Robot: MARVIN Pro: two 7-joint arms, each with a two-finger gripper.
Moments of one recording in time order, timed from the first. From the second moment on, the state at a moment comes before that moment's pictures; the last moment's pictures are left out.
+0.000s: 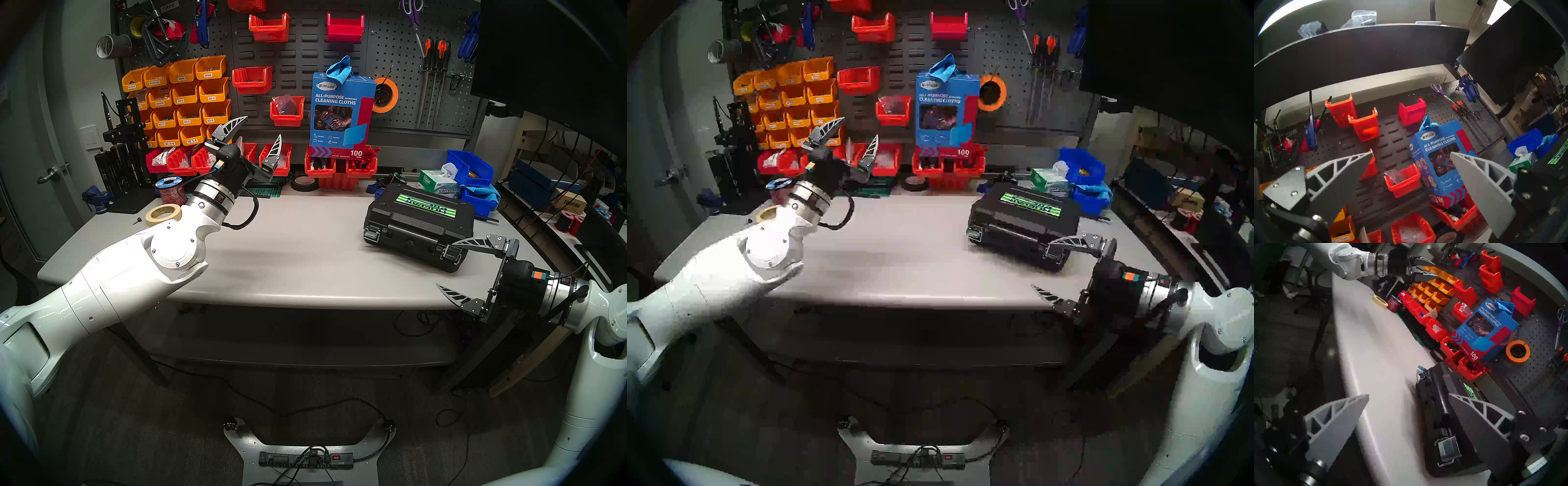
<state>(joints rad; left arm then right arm) 0.80 -0.67 -0.58 -1.62 -0.43 -0.50 0.42 -1.83 -1.31 2.35 -2.27 -0.03 -0.04 1.45</state>
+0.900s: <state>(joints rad) 0.80 -0.67 -0.58 -1.62 -0.43 -0.51 0.42 -1.79 -1.38 2.31 -2.21 -0.26 -0.30 1.29</state>
